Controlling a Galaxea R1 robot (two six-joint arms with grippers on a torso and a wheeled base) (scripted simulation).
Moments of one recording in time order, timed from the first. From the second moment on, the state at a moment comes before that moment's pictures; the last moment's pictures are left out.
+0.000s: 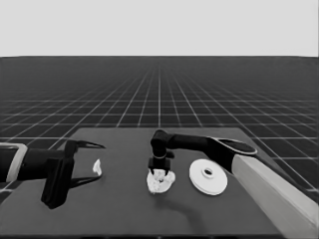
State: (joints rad) left arm -0.34 1.75 -0.42 0.31 0.68 0.35; right arm -0.10 3.09 -1.79 -0.27 -1.50 1.42
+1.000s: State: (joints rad) left arm -0.34 1.75 -0.42 0.31 0.68 0.35; right arm -0.11 3.09 -1.80 -0.27 -1.50 1.63
